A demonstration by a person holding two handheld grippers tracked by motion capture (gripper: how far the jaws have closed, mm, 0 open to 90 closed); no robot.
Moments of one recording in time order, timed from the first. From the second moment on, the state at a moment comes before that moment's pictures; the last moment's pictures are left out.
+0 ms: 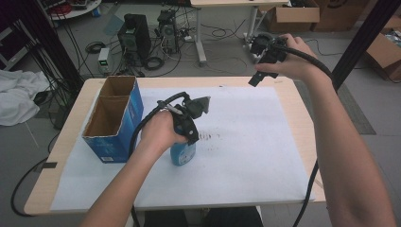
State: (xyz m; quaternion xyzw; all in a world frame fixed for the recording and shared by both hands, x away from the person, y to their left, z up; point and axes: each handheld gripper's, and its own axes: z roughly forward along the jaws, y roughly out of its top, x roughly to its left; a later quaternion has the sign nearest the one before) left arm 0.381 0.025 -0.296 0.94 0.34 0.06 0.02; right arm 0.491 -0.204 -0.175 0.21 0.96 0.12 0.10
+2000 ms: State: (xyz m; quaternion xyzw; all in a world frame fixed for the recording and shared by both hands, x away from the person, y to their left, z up) left arm 0.384 0.030 -0.214 0.92 0.40 0.05 0.03; right arm 0.488 -0.207 -0.179 0.22 0.96 0.11 0.10
